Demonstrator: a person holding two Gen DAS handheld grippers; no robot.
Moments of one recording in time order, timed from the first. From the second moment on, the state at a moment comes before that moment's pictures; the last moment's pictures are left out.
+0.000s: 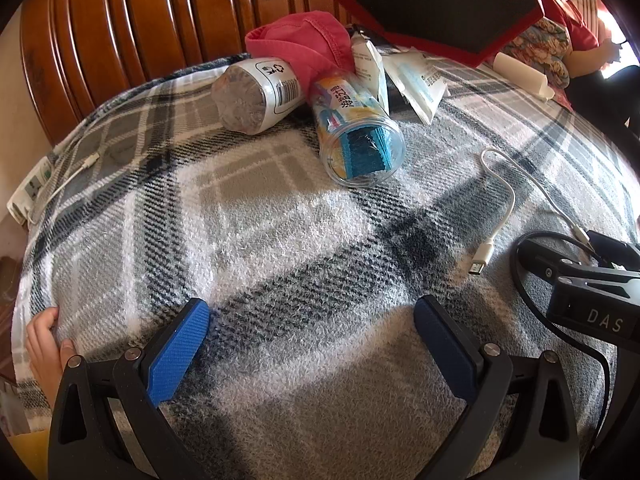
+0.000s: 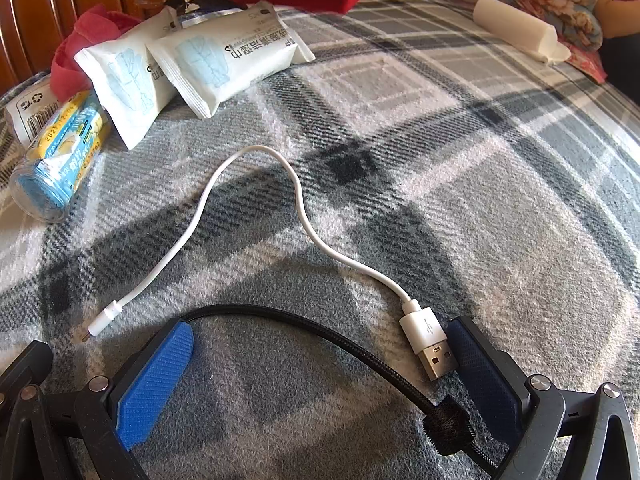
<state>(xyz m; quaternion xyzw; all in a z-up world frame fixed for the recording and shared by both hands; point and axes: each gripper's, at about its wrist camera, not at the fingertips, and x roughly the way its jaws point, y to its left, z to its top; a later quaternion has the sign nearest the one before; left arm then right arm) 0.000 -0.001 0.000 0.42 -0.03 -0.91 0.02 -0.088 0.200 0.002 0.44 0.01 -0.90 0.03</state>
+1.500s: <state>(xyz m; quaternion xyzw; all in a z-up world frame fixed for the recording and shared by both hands) -0.001 -0.001 0.000 0.42 -0.03 -0.91 0.02 -0.088 0.202 0.002 0.44 0.01 -0.90 0.03</state>
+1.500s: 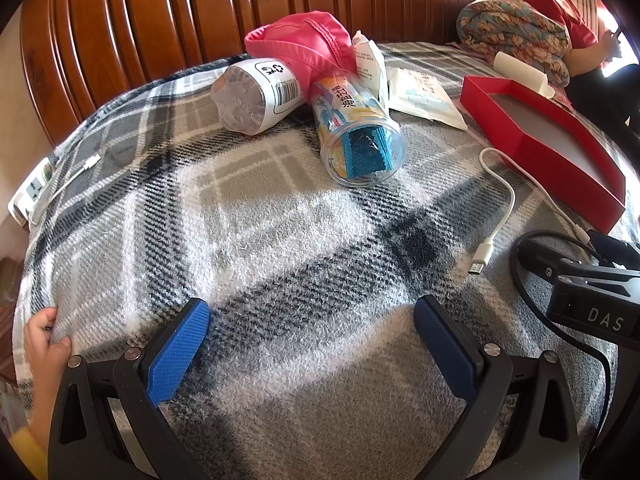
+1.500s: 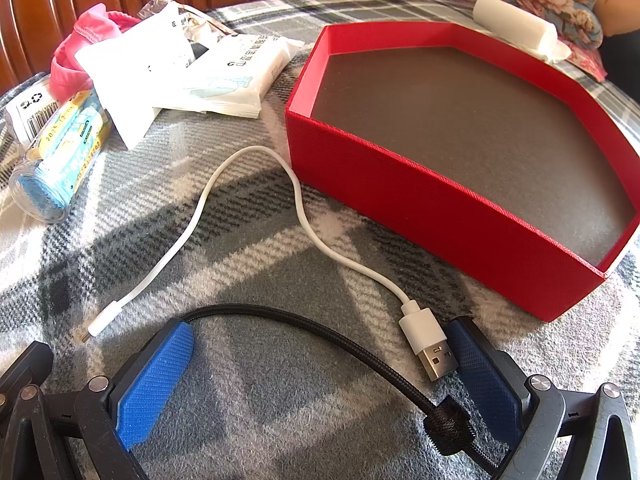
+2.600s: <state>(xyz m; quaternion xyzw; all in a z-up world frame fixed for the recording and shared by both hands) 0.021 -0.027 0.011 0.40 -0.02 -0.91 0.06 -0.084 0.214 0.013 0.42 -0.03 -0.91 0.04</state>
